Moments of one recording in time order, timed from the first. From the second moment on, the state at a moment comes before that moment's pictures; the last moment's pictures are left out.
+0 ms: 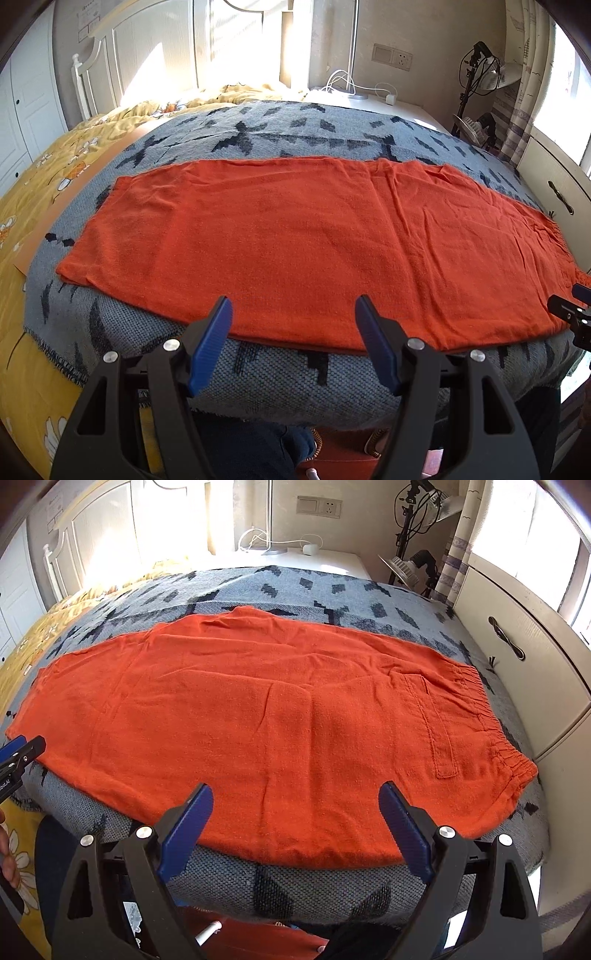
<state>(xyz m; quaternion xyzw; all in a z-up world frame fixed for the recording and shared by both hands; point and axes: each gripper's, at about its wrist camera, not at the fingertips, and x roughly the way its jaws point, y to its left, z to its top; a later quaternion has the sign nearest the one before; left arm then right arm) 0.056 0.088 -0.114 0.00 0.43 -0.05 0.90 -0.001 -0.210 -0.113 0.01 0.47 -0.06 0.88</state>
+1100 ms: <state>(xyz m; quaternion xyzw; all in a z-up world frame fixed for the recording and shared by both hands) 0.044 0.141 -0.116 -0.03 0.43 -0.01 0.90 0.002 -0.205 -0.140 0.00 0.50 -0.07 0.86</state>
